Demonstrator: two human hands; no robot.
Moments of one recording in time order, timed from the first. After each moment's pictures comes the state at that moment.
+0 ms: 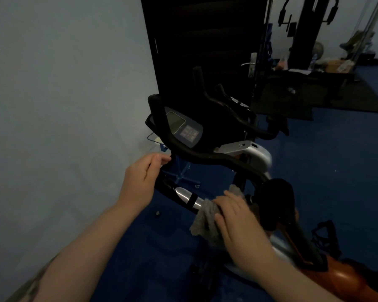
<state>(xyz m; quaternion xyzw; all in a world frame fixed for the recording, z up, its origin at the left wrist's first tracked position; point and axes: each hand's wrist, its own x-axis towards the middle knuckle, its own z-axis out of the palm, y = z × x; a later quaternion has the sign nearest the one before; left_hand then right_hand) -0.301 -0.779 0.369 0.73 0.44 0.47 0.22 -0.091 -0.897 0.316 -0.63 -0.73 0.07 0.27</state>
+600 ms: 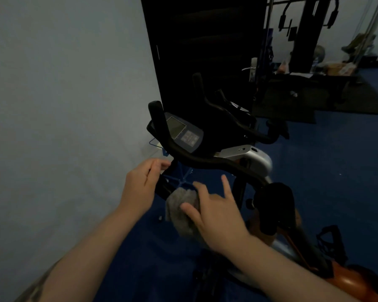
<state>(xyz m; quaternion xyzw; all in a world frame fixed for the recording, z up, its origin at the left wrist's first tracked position) -0.301 -0.779 0.369 0.73 0.44 0.47 0.22 -0.128 -0.865 0.345 -0.65 -0.75 0.02 0.16</state>
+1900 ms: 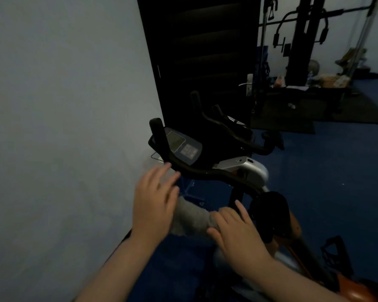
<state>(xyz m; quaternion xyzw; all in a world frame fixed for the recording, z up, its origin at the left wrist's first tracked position) -0.279 -0.814 0.372 0.81 0.45 0.37 -0.09 -0.082 -0.881 0.310 -0.62 -0.77 -0.02 0.17</state>
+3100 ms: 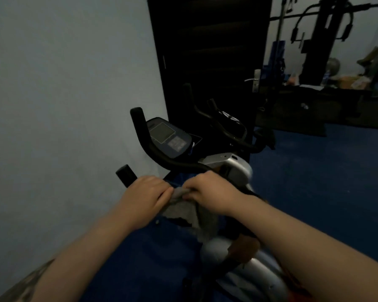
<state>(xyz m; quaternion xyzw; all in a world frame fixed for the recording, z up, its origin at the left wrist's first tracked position) -0.244 -0.819 0.372 0.89 0.42 0.19 -0.06 -0.039 -0.826 0.393 -0.46 -0.86 0.16 0.15</state>
